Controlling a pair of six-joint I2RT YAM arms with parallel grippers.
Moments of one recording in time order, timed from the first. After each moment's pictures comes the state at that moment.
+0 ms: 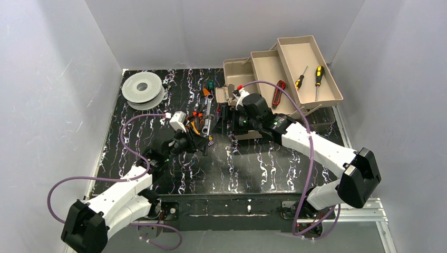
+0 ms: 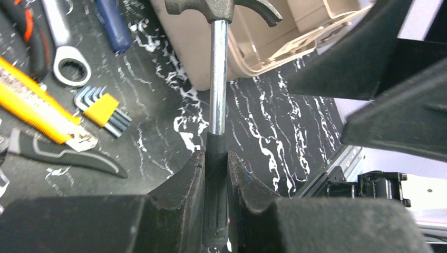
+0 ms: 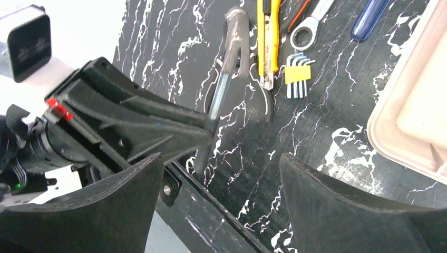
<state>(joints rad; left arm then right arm) -0.51 0.88 0.43 0.10 0.23 -0.67 0.83 1.41 1.15 -0.30 -0.22 0.67</state>
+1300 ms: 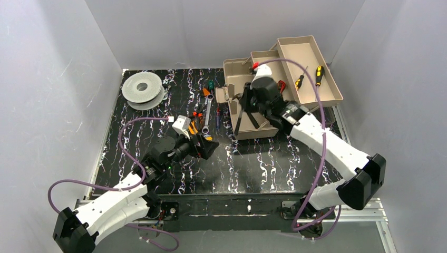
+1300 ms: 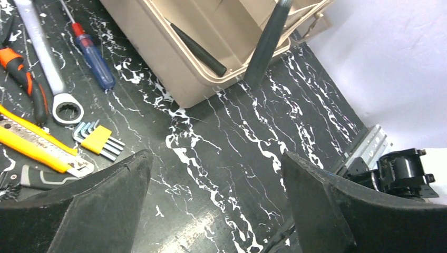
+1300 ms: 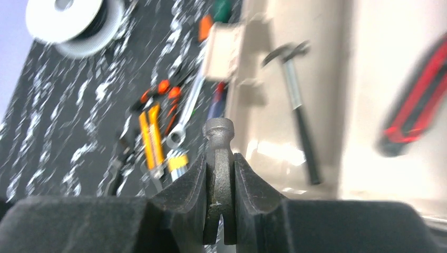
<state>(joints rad) -0.73 0.75 0.44 0.11 0.05 -0.50 0.79 1.38 1.33 -0.45 0.24 0.47</state>
